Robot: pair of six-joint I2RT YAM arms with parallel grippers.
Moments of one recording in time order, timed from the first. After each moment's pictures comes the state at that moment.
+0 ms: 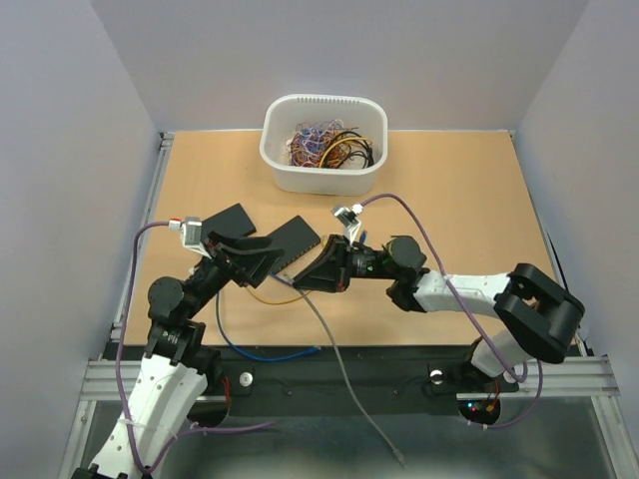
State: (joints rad) left arm -0.27 0.38 0.35 0.35 0.54 -0.87; right arm 0.92 1.51 0.69 1.19 -0.66 1.02
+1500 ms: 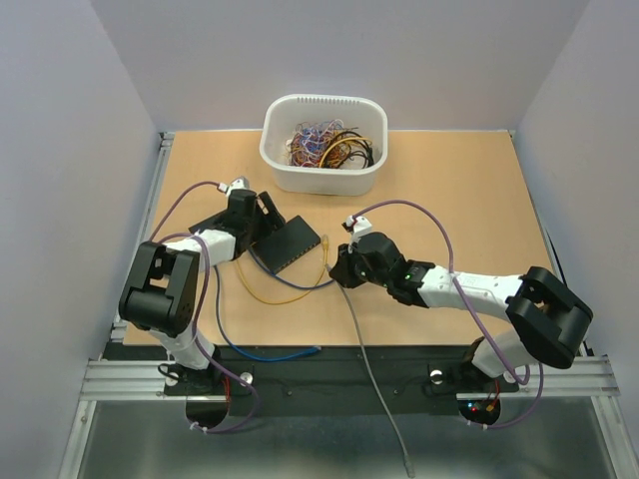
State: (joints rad) left arm -0.28 1.62 0.79 0.16 -0.03 -0.69; right arm 0.89 1.45 0.71 0.19 0.05 0.48
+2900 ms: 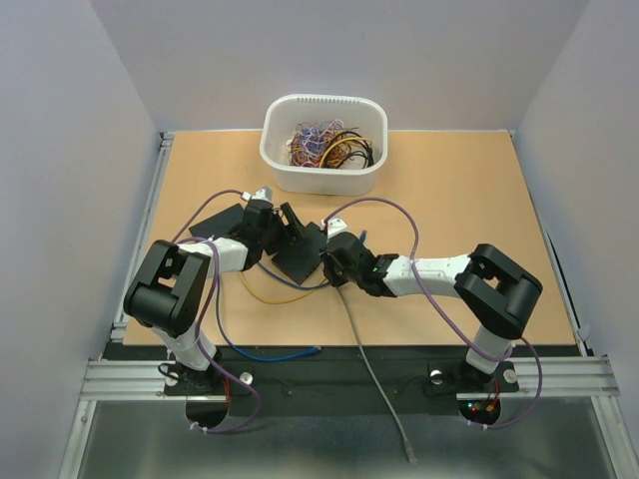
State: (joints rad) left arm -0.39 1.64 0.72 0.26 0.12 -0.77; right arm 0.93 1.72 0.90 0.11 0.21 0.37
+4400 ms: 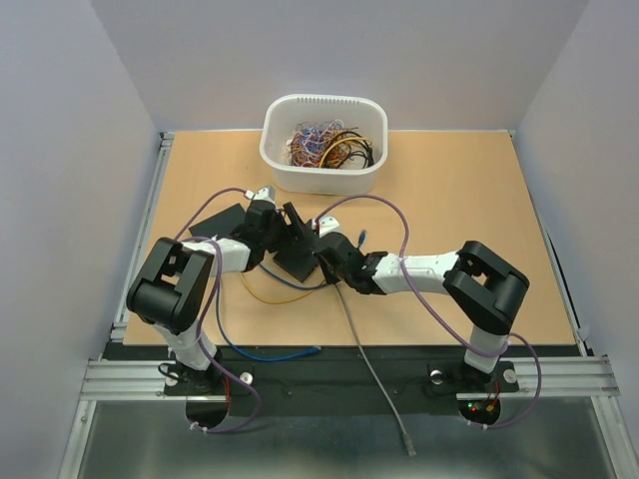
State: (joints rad) left arm -0.41 1.66 0.71 0.32 0.10 -0.74; right arm 0.97 1.79 0.99 0.05 0.33 0.36
